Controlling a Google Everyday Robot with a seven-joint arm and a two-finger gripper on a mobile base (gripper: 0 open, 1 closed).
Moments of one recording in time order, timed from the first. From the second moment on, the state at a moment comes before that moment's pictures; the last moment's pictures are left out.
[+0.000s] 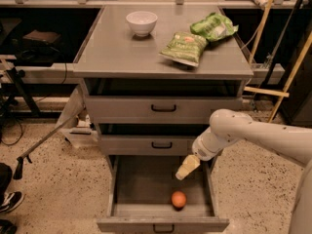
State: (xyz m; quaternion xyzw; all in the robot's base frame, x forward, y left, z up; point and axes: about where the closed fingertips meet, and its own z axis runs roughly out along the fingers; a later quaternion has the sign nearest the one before) arm 0.565 -0.135 0.513 -0.45 0.87 0.16 0.13
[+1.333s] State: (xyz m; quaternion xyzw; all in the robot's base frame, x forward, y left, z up) arm 0.608 -0.160 0.416 -0.28 0.85 0.30 0.32
